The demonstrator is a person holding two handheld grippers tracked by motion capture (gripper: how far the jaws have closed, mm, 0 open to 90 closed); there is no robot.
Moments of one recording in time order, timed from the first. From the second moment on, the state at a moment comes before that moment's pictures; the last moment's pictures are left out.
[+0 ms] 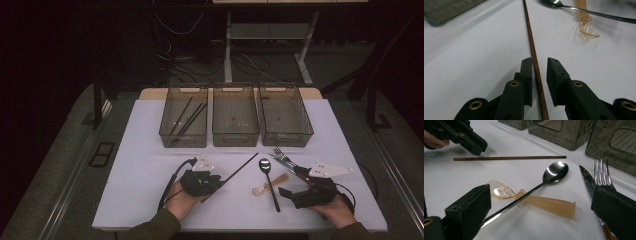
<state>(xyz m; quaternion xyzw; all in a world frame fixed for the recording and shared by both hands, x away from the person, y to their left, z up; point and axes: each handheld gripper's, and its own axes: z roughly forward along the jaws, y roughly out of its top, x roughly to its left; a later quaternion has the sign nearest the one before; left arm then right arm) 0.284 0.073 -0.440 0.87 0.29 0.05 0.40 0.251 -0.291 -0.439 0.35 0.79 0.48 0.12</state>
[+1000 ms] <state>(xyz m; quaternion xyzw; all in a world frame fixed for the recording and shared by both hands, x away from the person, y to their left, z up) 0.281 0.058 -0.450 0.88 0.28 0.09 0.38 0.252 -0.293 -0.438 0.35 0.79 0.48 0.12</state>
